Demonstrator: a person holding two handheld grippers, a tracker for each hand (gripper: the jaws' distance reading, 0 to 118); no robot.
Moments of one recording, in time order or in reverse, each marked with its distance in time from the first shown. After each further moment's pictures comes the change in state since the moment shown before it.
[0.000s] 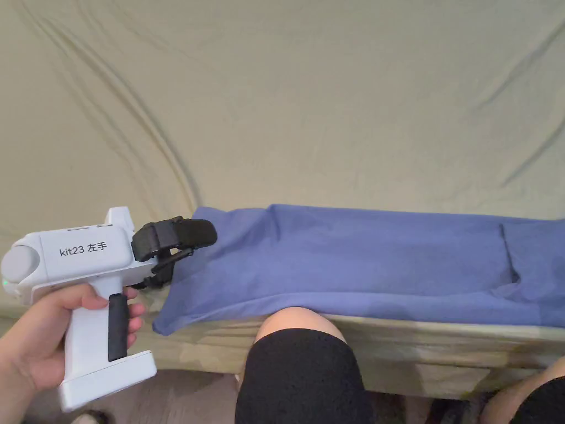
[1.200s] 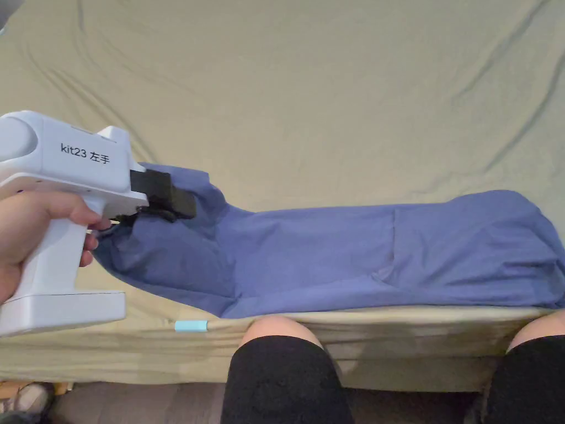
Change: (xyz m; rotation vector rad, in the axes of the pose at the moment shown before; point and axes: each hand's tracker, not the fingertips) left arm 0.159 0.095 0.007 -0.104 0.518 -0.310; right arm -0.001 -0.002 -0.012 0.040 0.103 -0.086
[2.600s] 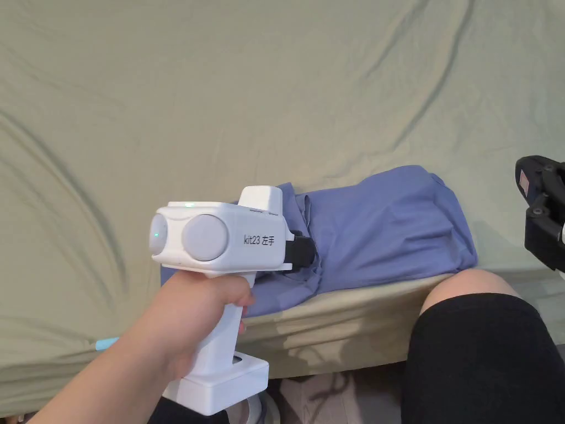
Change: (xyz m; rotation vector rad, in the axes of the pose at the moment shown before) left arm 0.234 -0.132 -0.148 -0.054 -0.153 -0.360; right arm 0.063 -0.025 0.028 -0.054 -0.037 0.039
